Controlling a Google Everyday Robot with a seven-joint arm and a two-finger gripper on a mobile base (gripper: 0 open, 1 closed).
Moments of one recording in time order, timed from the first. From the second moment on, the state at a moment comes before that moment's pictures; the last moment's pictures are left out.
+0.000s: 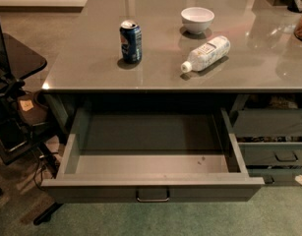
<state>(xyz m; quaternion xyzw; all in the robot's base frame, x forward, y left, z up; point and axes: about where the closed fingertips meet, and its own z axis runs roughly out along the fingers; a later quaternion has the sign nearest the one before) 0.268 -0.291 0.765 -0.48 0.86 0.04 0.15</state>
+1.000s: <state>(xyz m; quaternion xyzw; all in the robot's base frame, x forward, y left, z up) 0.227 -0.241 0.724 -0.53 0.81 0.17 0.18</state>
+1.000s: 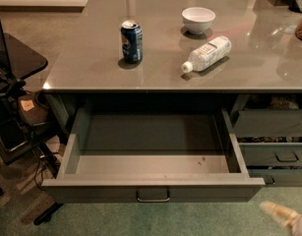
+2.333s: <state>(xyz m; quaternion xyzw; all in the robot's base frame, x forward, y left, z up) 0.311 -0.144 0.643 -0.65 0.72 0.12 0.20</state>
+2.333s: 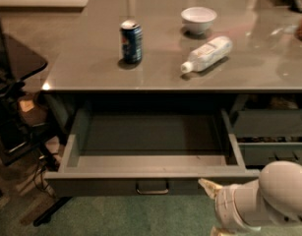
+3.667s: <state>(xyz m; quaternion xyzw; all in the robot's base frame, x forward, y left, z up) 0.394 -0.137 0.614 -0.64 0.73 0.12 0.18</state>
